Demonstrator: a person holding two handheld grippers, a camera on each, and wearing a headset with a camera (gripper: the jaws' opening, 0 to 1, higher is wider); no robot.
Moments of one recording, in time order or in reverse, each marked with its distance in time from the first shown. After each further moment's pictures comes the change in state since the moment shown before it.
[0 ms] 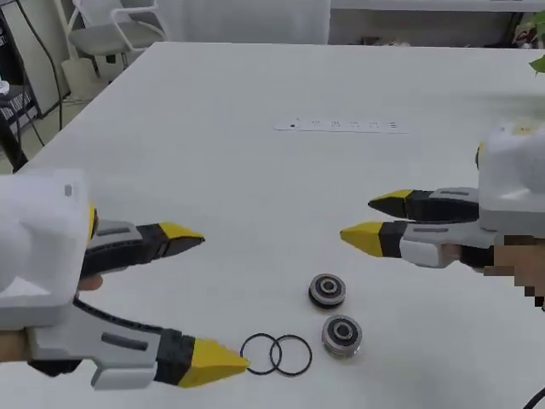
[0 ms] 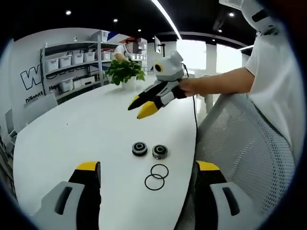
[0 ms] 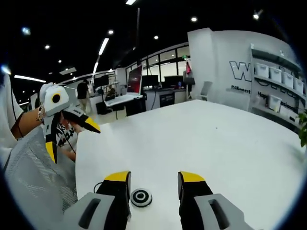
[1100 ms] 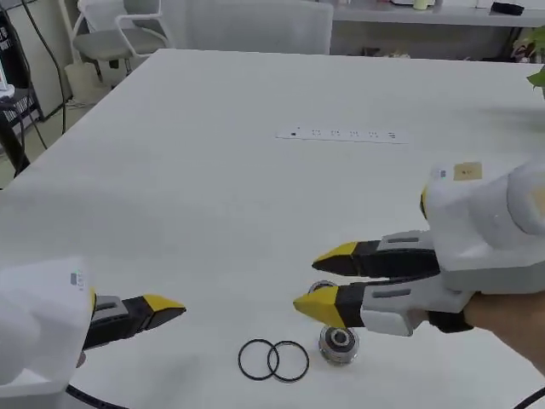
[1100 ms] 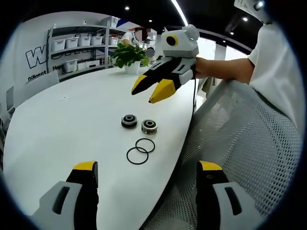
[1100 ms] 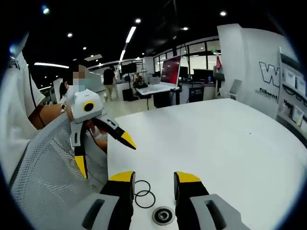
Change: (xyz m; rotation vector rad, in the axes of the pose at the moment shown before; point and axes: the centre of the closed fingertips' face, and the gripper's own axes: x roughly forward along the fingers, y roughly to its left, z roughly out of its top) left arm -0.001 -0.040 -0.068 -0.167 0.087 0.000; right arm -0.001 0.095 0.012 -0.151 0.072 0.232
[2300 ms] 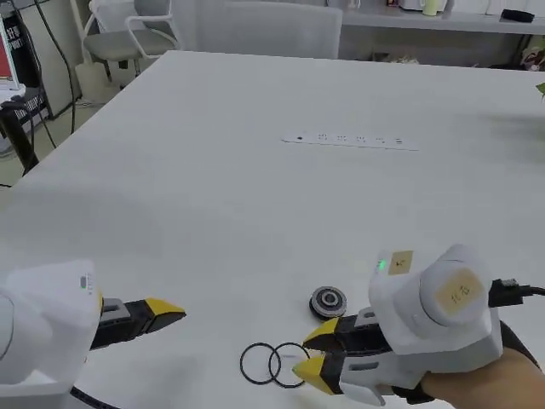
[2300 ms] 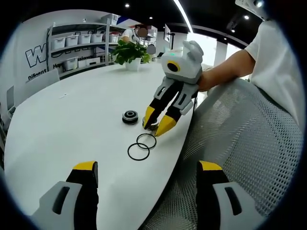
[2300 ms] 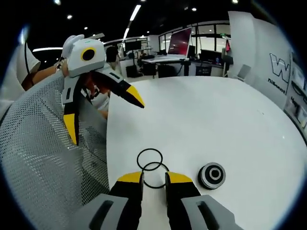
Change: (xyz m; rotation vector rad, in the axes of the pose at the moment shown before) left arm 0.000 0.002 -0.007 0.005 0.035 0.009; right arm 0.041 0.023 -0.081 -0.036 0.219 0.036
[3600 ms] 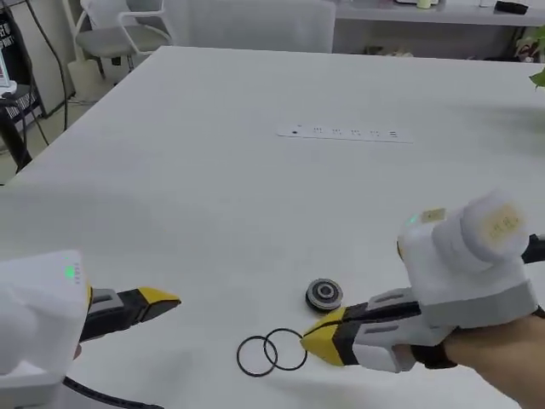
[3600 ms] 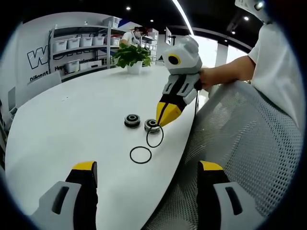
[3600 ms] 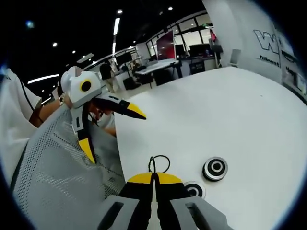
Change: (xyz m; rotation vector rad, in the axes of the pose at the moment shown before) left arm -0.002 0.002 0.006 0.001 -0.028 0.015; right arm -0.021 0.010 0.013 0.195 -0.049 0.085
